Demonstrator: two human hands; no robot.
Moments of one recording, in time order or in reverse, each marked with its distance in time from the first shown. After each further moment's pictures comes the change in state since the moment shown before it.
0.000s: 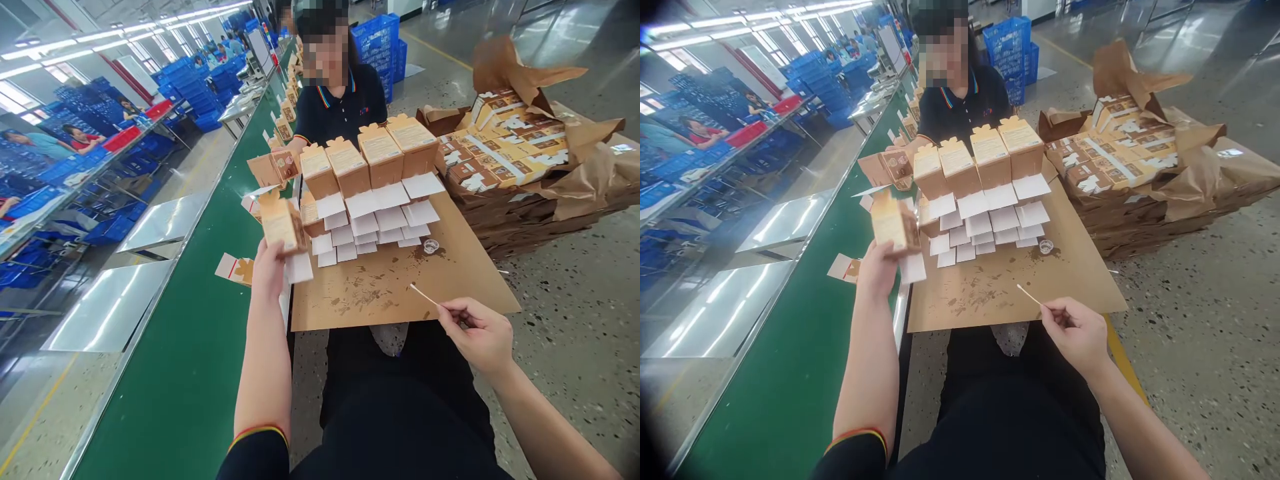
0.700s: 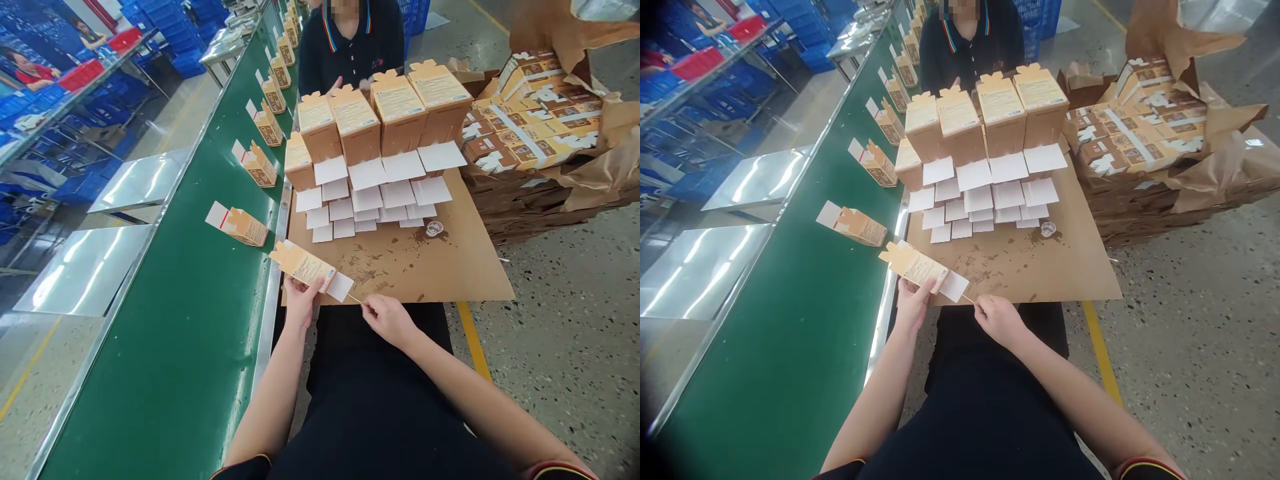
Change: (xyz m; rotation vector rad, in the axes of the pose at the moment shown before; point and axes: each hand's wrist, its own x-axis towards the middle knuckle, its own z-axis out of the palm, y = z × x) left_hand -0.122 -0.123 -0.026 -0.107 0.120 -0.249; right_hand -0.049 0.029 0.109 -0.154 -0.571 -0.238
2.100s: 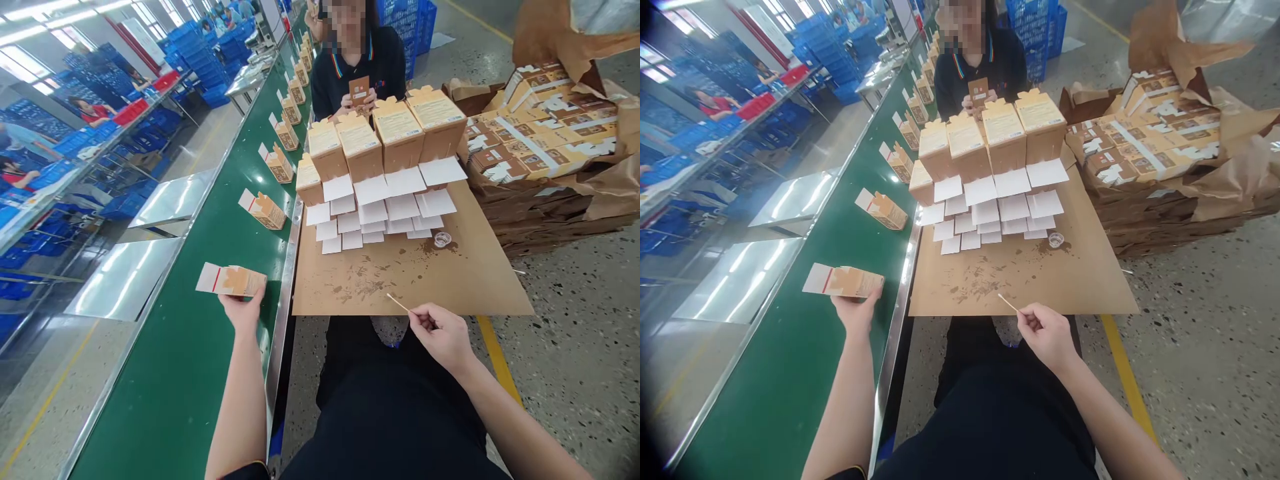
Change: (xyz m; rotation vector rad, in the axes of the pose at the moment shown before) left_hand 0.055 0.082 -0.106 0.420 0.457 0.488; right_hand -0.016 -0.003 -0.069 0.241 0.329 0.254
